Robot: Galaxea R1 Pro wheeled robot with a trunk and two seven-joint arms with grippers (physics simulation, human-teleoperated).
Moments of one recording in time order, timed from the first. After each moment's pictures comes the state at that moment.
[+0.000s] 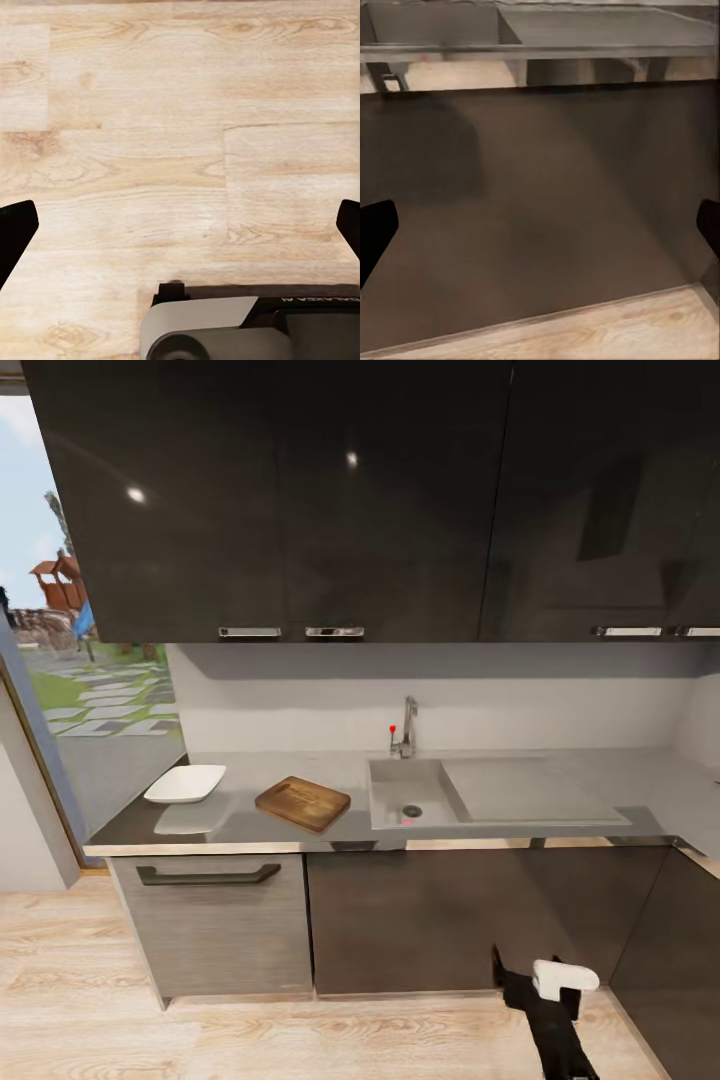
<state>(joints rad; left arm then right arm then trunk) 0.00 0.01 0.00 -0.51 0.00 -0.08 0.00 -0.02 -0.01 -0.04 -1.21 0.00 -0.12 -0.17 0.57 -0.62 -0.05</state>
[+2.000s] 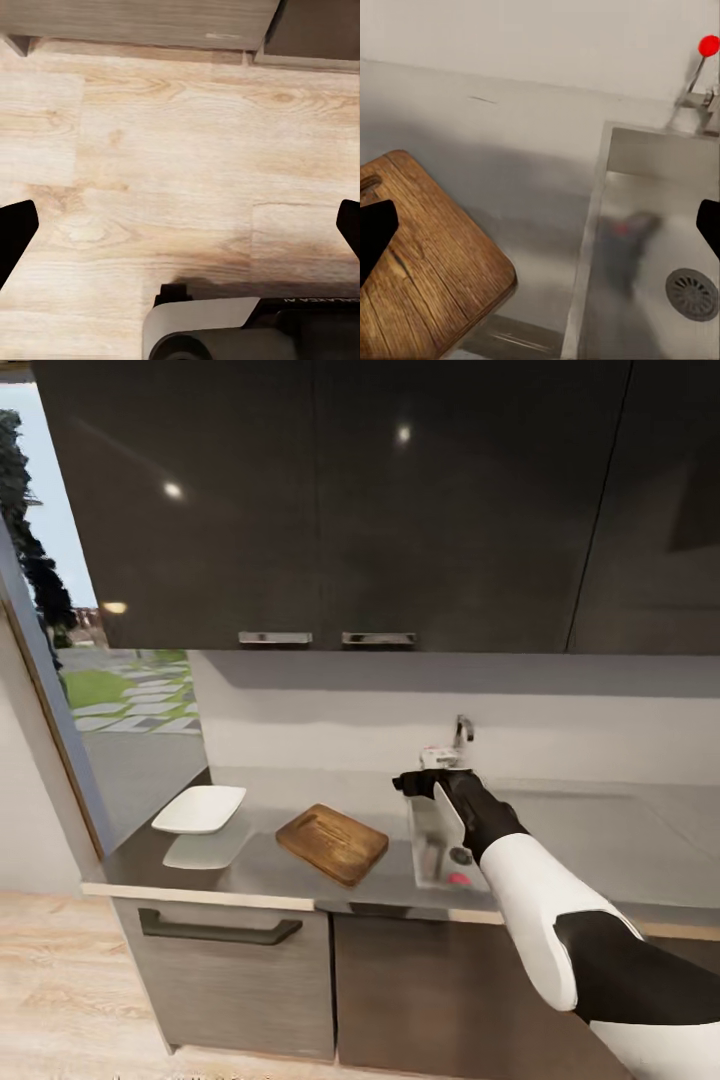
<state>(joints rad) 0.00 0.01 0.00 -0.51 0.00 -0.08 0.00 -1.10 0.14 0.04 -0.51 0.04 0.48 0.05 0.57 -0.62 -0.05</state>
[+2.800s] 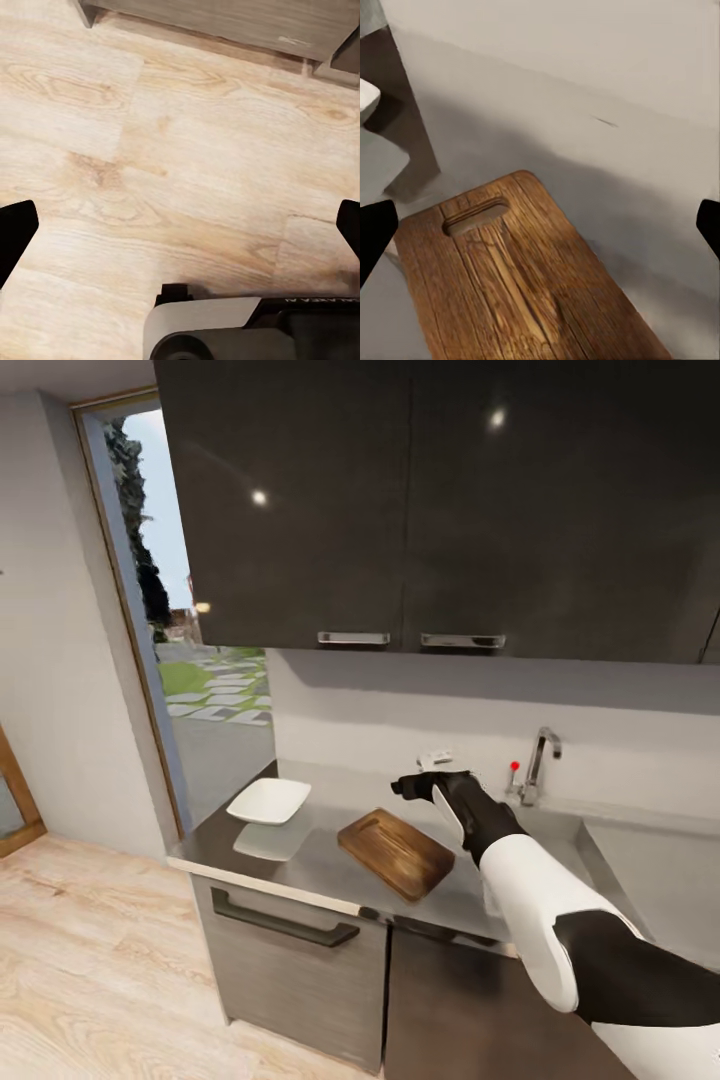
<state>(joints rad) 0.00 0.01 0.00 -0.51 0.00 -0.08 0.00 -1.10 0.13 0.07 -0.50 0.06 0.48 0.07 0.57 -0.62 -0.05</state>
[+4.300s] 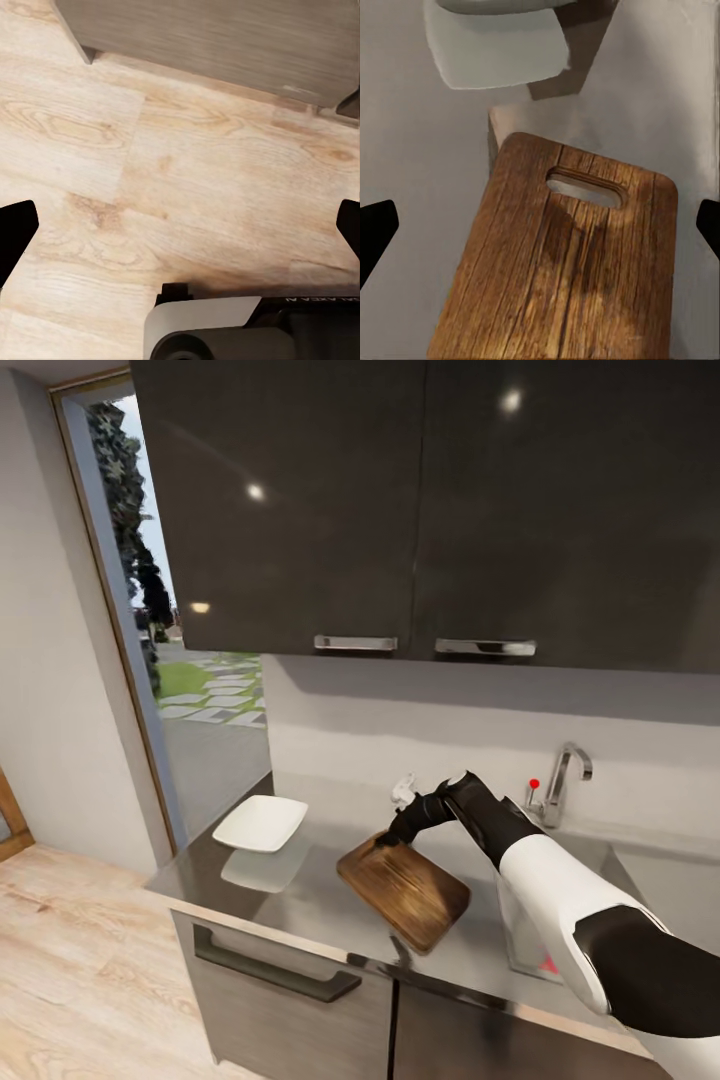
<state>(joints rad) 0.00 0.01 0.00 -0.51 0.00 -0.08 0.00 -1.10 0.04 0.32 -0.51 0.40 0.41 0.90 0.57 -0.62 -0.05</state>
